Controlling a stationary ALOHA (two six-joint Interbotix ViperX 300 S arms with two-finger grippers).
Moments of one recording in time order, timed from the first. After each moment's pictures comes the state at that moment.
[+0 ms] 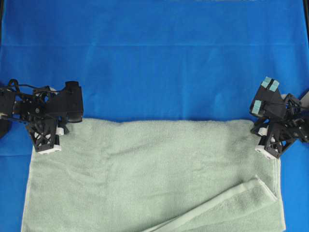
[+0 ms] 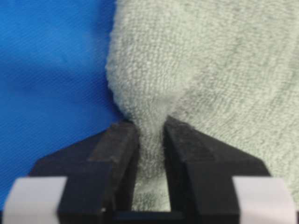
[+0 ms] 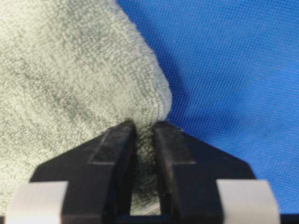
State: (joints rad) left arm -0.08 -0.22 1.10 0.02 0.27 -0.31; right arm 0.28 -0.34 1.19 -0.48 0.44 1.24
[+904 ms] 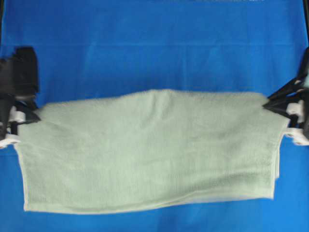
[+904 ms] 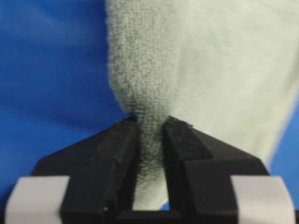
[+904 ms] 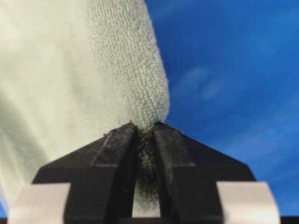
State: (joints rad) left arm -0.12 -0.75 0.75 0.00 0.96 -0.37; right arm 0.33 -0.81 0.81 -0.47 0.98 0.95
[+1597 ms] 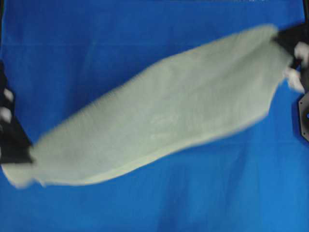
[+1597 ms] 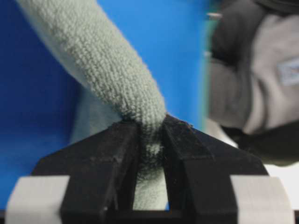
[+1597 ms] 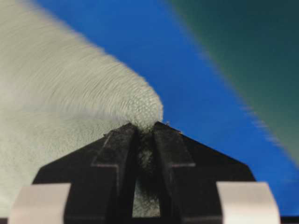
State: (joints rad) left arm -0.43 -0.71 0.60 -0.01 0.73 -0.55; right arm 0.08 -0.77 0.71 -0.84 1.09 0.91
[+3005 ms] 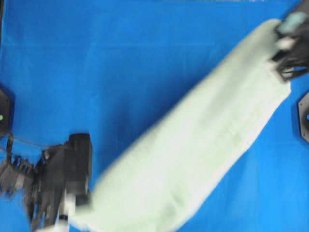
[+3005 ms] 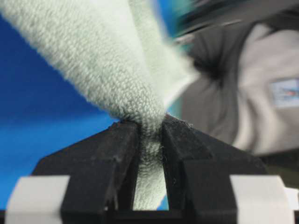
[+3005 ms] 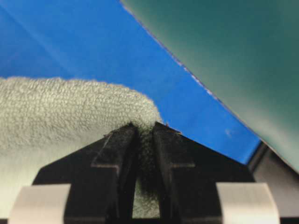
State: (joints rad) left arm -0.47 -0.31 0.56 0.00 0.52 -0.74; right arm -0.01 -0.55 0.69 -0.87 1.19 0.96
